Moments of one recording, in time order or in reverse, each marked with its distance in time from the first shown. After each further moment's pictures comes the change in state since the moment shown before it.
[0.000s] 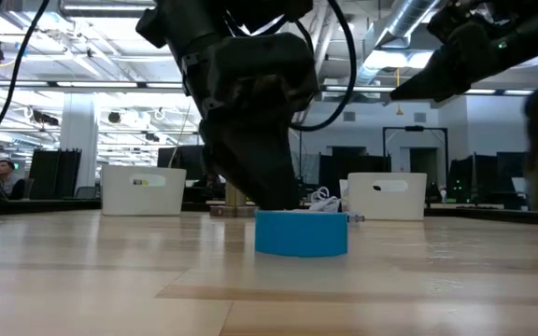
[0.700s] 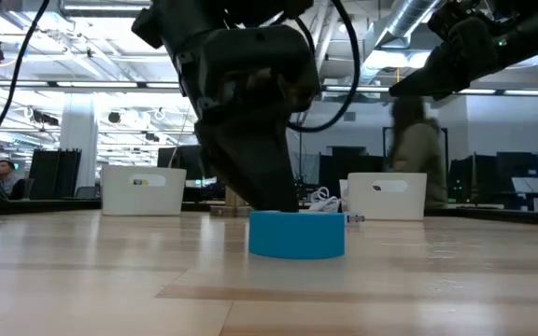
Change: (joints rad) left arm -0.017 0.019 0.001 0.024 0.015 0.006; right arm 0.007 0.000 0.000 0.022 0.000 0.009
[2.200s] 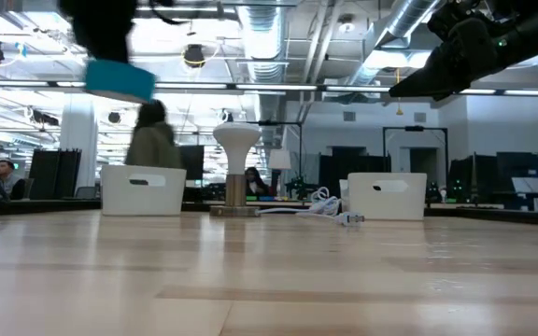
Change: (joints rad) left arm -0.182 -0.453 -0.002 -0.837 -0.350 -0.380; right arm -0.002 0.000 0.000 -0.005 0.003 -0.002
